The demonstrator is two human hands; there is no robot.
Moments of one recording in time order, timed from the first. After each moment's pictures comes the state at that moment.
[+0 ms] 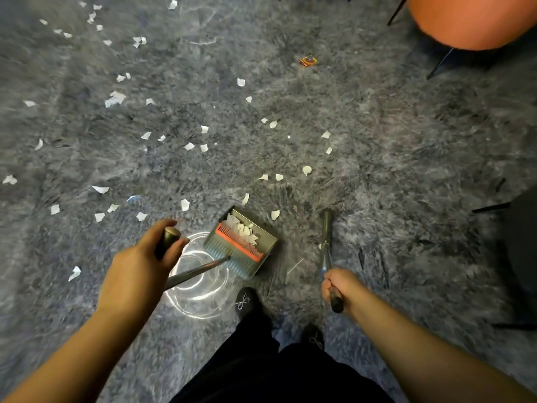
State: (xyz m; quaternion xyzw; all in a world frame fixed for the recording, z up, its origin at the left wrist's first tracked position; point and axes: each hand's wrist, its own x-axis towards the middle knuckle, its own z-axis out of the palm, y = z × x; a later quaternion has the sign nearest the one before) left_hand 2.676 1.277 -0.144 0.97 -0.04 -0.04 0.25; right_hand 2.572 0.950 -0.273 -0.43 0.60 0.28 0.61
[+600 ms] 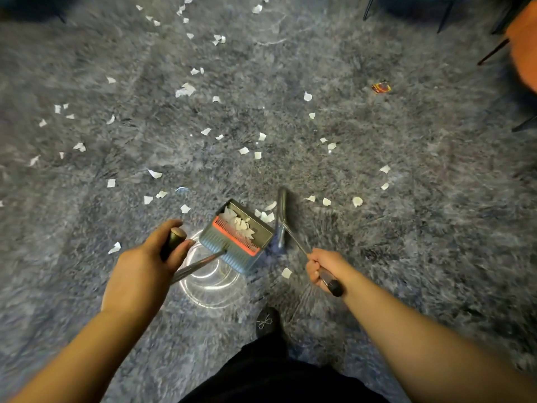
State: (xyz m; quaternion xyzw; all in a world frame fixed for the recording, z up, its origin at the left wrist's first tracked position) left_hand 2.742 1.373 -0.140 0.97 0.05 0.01 0.24; right_hand 2.762 1.061 -0.265 -0.43 0.49 0.37 0.66
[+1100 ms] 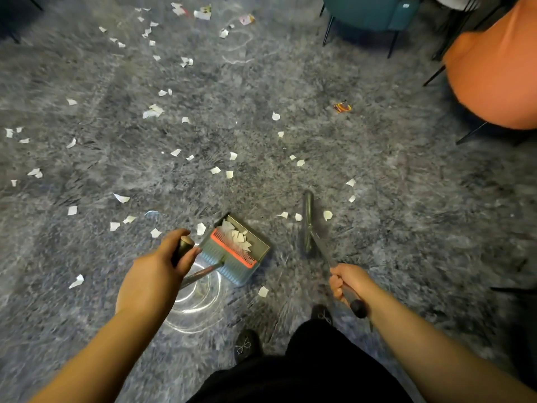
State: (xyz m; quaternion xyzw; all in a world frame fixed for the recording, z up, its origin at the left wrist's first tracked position) left_hand 2.786 1.317 -0.146 0.96 0.02 -0.02 0.27; right_hand 2.756 0.964 -0.229 -0.48 0.52 0.30 0.64
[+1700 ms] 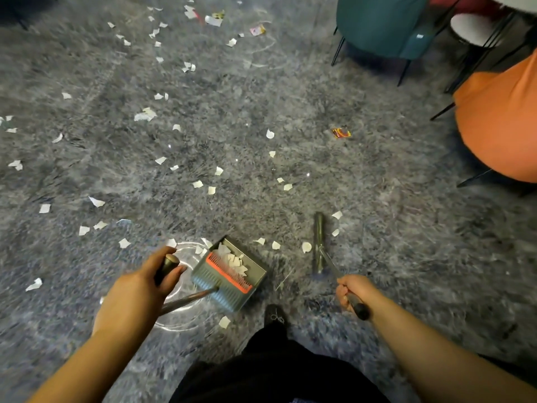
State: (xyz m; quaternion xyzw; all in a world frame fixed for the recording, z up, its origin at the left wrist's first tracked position) left_hand 2.866 1.170 -0.148 0.96 0.09 -0.06 0.26; right_hand 2.890 0.772 -0.238 -0.51 0.55 0.34 0.56
